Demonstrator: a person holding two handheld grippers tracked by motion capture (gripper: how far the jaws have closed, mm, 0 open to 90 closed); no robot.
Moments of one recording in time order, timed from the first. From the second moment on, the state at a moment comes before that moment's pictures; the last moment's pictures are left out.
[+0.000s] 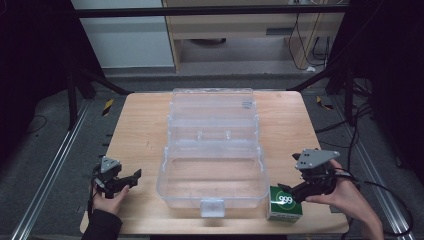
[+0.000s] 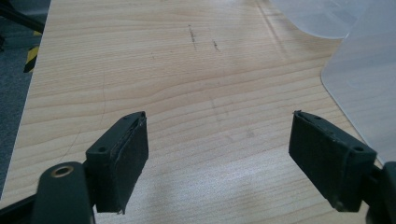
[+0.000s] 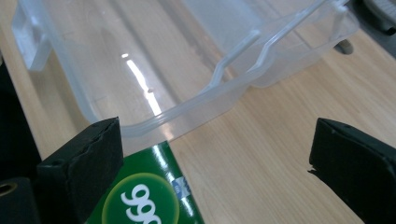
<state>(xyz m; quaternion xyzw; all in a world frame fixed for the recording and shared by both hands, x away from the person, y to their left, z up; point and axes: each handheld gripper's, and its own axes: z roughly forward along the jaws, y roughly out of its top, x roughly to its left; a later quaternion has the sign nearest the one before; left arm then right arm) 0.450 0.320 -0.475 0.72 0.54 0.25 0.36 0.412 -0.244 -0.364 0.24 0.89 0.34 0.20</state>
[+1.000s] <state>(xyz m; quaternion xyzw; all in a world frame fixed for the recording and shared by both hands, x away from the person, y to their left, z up) 0.451 0.318 -0.476 0.73 0.54 0.25 0.35 0.406 -0.224 -0.390 0.15 0.96 0.21 0.11</state>
